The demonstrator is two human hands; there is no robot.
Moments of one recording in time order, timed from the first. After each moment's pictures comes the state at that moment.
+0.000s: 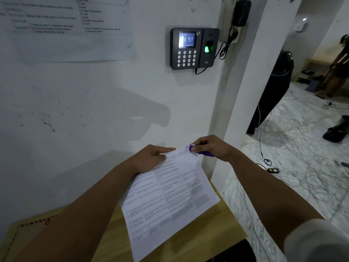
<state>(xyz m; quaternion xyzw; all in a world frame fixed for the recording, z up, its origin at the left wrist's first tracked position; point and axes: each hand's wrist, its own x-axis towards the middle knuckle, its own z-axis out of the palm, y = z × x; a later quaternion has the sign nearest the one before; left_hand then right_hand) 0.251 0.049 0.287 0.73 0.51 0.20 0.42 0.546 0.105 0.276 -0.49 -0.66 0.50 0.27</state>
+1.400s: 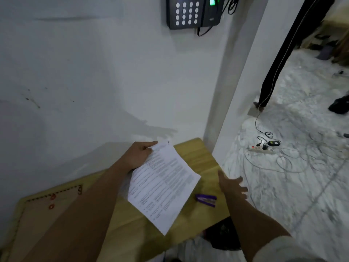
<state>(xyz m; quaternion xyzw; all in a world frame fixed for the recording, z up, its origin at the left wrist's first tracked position) 0.231 0.036 0.214 0.63 0.62 0.22 0.42 0.562 -0.002 0.058 -0.89 -0.18 0.36 0.21</state>
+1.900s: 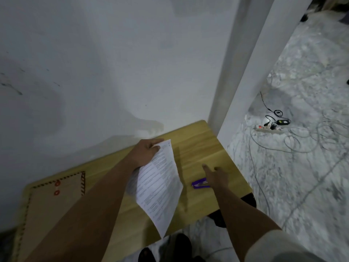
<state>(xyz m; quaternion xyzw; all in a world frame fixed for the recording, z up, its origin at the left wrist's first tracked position) 0.240 0.042 0.161 0.64 0.63 0.14 0.43 0.520 -0.009 0.015 -0.84 -0.33 0.41 0.15</state>
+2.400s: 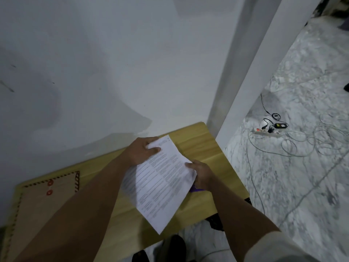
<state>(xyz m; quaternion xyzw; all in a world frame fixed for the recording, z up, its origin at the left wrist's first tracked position) 0.229 0.064 0.147 0.65 0.61 0.14 0.42 0.497 0.024 0.028 -0.58 -0.23 0.74 0.27</state>
